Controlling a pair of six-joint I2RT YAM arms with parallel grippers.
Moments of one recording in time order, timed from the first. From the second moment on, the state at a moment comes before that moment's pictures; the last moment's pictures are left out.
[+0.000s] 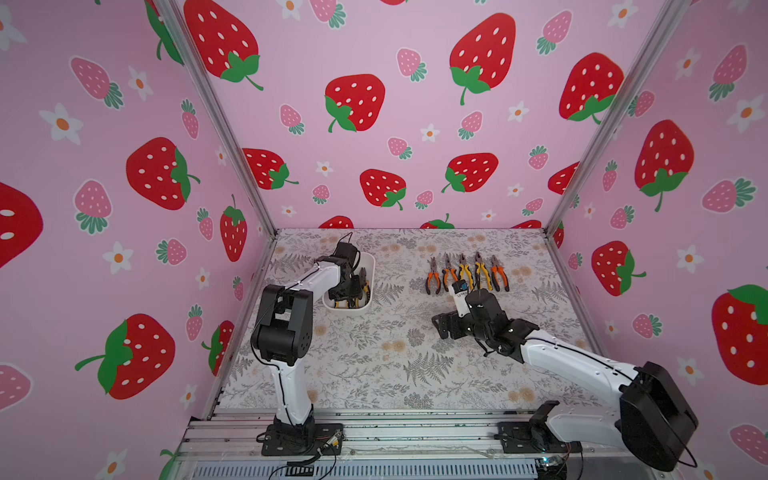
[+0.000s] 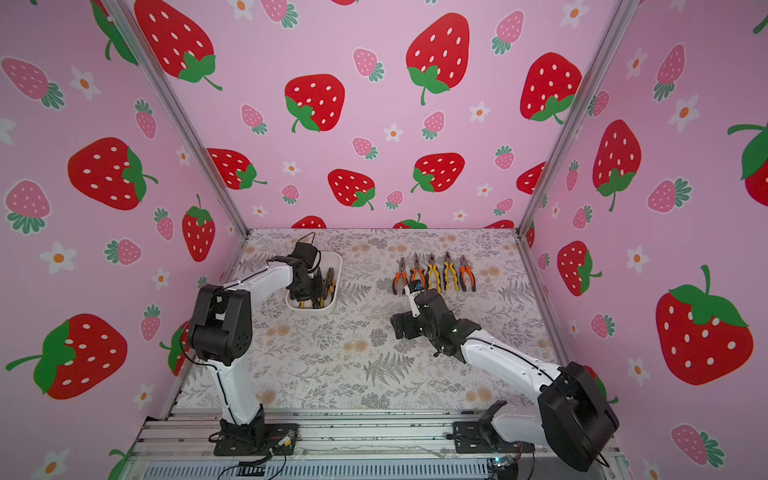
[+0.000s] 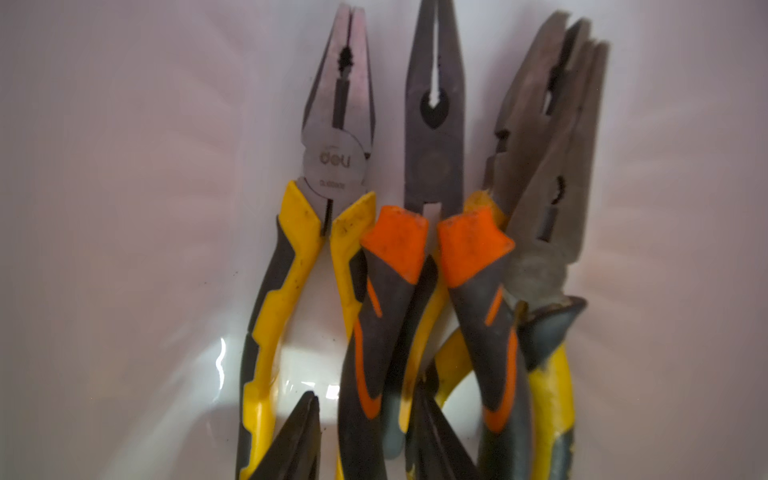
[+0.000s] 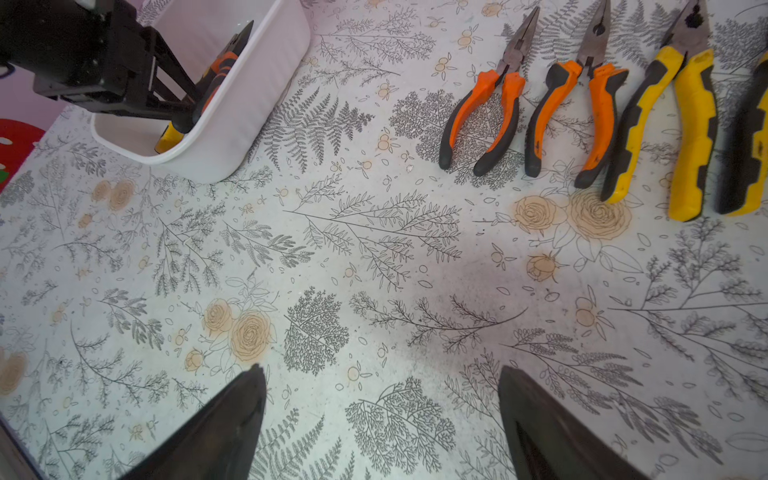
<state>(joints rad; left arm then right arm) -0.20 1.97 1.40 -0.71 -0.05 -0.39 0.71 1.27 0.72 -0.18 0.07 0.35</state>
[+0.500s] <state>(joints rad) -0.19 1.98 1.40 -0.70 -0.02 -0.40 0.71 1.28 0.72 -0.19 0.07 0.35</state>
